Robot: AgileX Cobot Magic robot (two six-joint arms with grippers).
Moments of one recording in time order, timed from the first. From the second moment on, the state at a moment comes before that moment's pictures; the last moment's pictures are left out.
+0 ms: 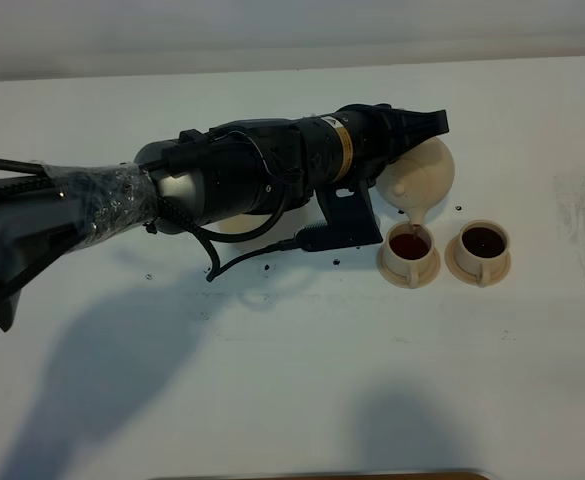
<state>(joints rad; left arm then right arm) -0.75 2.05 -1.41 1.08 -0.04 1.34 0.11 -0.01 -0.53 -0.13 1.13 0.28</state>
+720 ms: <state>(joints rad) -0.76 2.03 -1.41 1.10 -0.03 1.34 0.11 -0.01 -0.53 -0.13 1.13 0.28</state>
